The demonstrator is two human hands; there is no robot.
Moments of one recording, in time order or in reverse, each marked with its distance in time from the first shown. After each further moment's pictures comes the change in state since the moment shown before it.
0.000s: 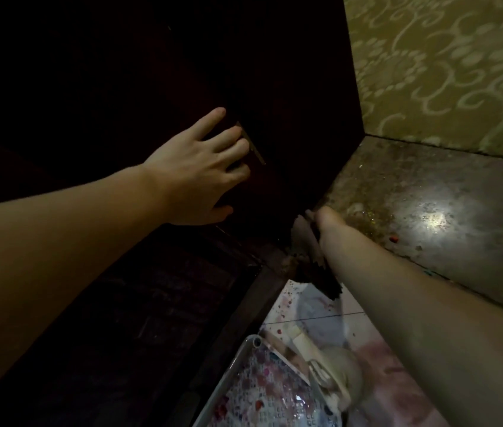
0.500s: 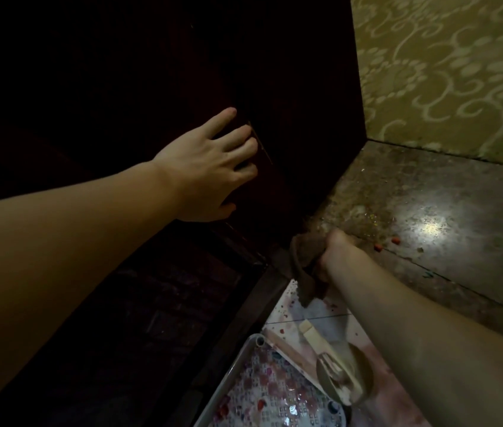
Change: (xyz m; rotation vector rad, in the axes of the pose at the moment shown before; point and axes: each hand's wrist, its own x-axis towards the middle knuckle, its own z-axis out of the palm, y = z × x) left_hand -0.006 0.000 0.006 0.033 0.007 0.004; right_hand -0.015 0.028 -0.001 0.228 0.127 0.021
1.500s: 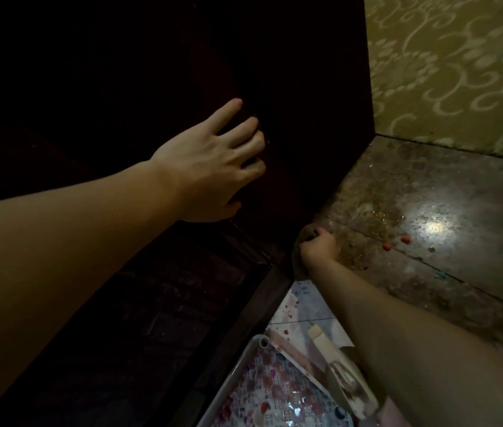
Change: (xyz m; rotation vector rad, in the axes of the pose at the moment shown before) left_hand 0.001 0.005 0.007 0.022 0.059 -0.012; right_hand 0.041 0.046 0.013 -0.712 0.082 -0.380
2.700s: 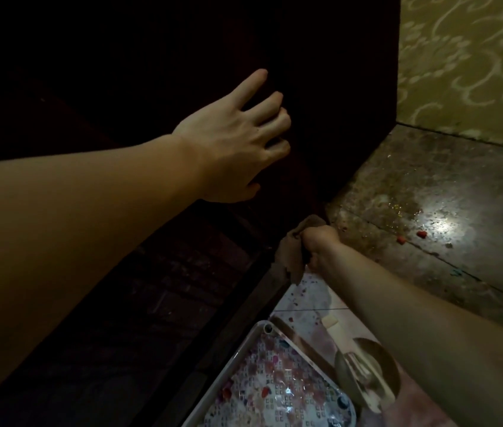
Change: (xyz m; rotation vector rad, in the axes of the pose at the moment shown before) left_hand 0.005 0.007 0.006 0.000 0.054 -0.034; right_hand -0.013 -0.011 0.008 0.265 -0.351 0.222
